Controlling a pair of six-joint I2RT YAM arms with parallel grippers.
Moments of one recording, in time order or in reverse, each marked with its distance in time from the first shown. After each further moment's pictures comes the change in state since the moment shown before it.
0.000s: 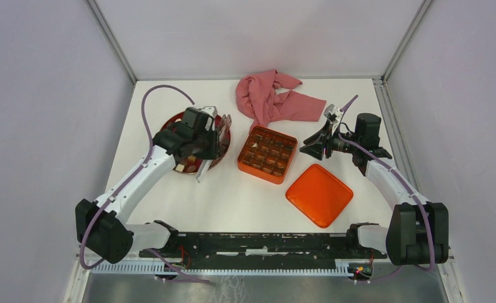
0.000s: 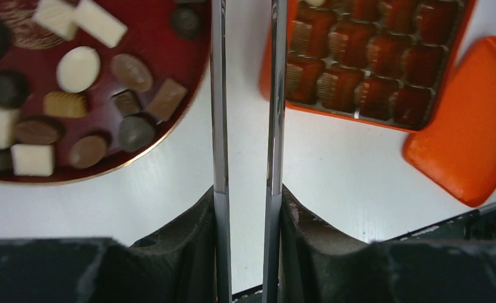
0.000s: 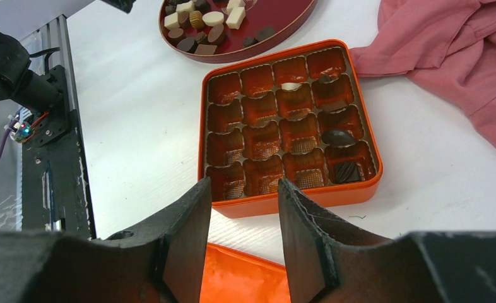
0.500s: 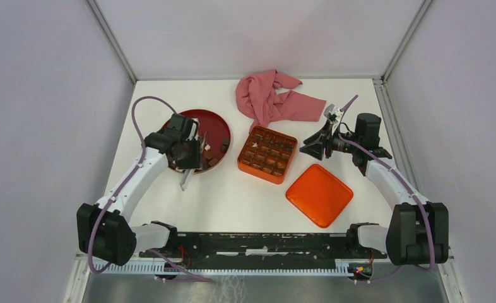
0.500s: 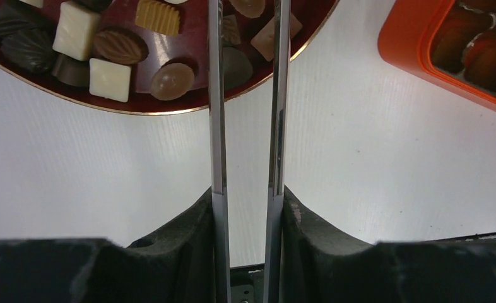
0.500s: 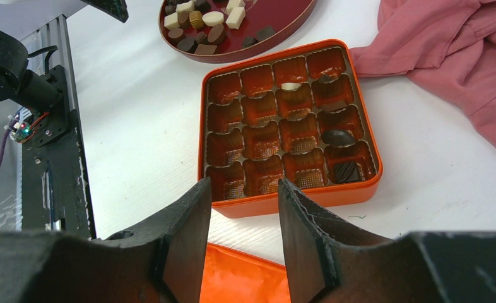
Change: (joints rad) left arm 0.207 -0.048 -0.112 -0.148 -0.018 0.080; right arm 0.000 0.000 0.000 0.000 0.000 0.000
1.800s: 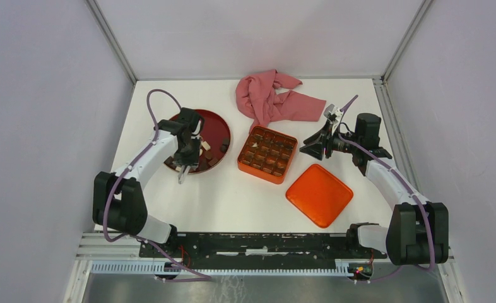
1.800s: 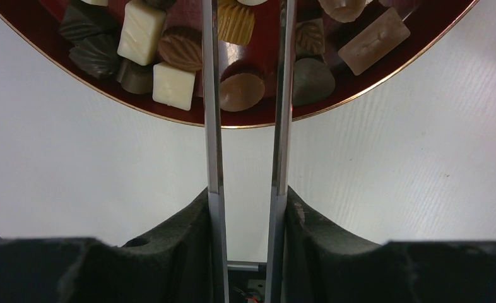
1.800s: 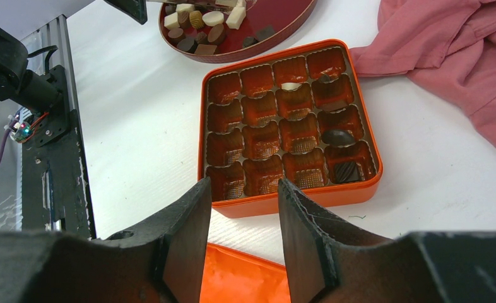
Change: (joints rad) left arm 0.038 0.237 0.097 -0.083 -0.163 0.098; right arm 0.000 0.000 0.000 0.000 0.000 0.000
